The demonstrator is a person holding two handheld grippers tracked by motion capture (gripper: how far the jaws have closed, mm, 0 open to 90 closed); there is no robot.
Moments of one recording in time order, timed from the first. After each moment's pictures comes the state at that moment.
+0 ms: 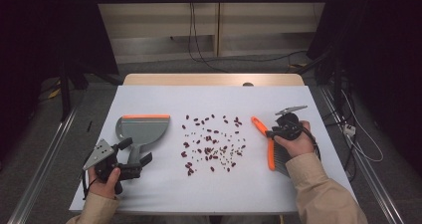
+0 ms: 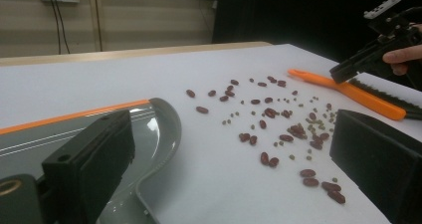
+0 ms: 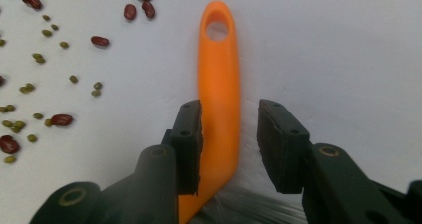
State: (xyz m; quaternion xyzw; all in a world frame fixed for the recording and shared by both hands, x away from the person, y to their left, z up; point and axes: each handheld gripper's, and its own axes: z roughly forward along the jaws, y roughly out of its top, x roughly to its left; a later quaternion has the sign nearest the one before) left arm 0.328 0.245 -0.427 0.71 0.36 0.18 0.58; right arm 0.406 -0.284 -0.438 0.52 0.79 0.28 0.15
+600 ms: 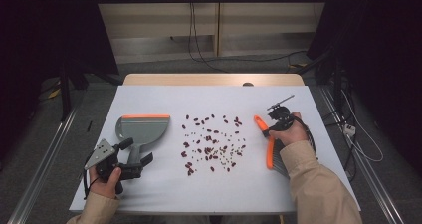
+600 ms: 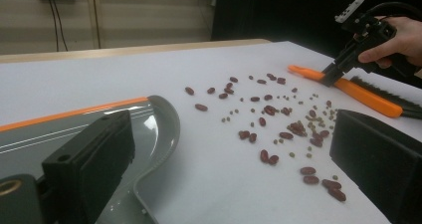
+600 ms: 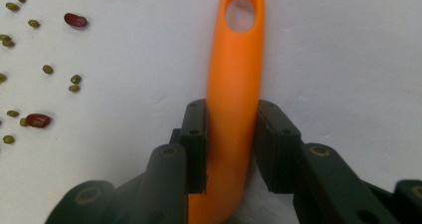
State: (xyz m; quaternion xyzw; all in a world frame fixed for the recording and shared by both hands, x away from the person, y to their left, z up) left arm 0.329 0.244 -0.429 0.71 0.36 0.18 0.58; right arm 0.444 -0.278 -0.442 0.52 0.83 0.21 0.06
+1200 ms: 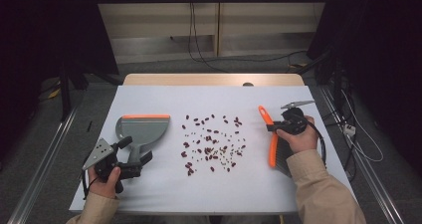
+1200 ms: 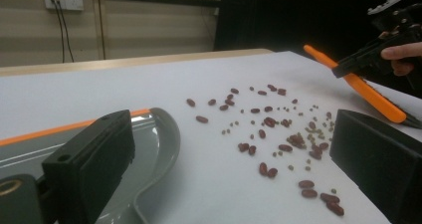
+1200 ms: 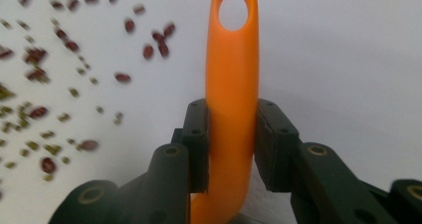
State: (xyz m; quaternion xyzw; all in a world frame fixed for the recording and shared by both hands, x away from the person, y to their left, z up) left arm 0.327 0.242 -0.421 0.70 0.36 0.19 0.59; right arm 0.412 -0.299 -0.423 0.52 0.77 0.35 0.13
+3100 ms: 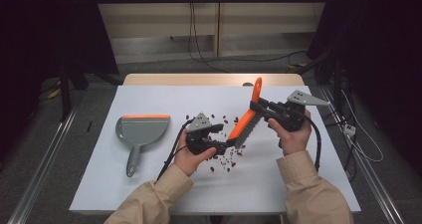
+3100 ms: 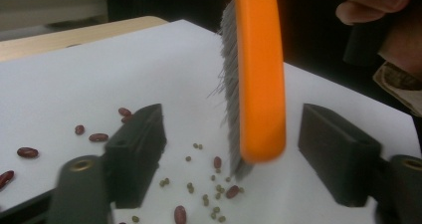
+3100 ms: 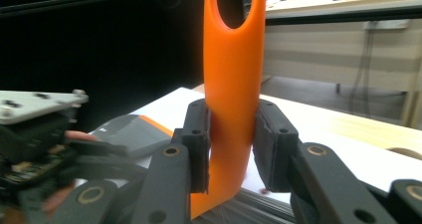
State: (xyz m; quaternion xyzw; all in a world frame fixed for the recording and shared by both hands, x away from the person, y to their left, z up) left arm 0.388 0.022 -0.414 0.78 0.26 0.04 0.56; right arm 0.383 -0.251 -0.356 0.38 0.66 0.62 0.18
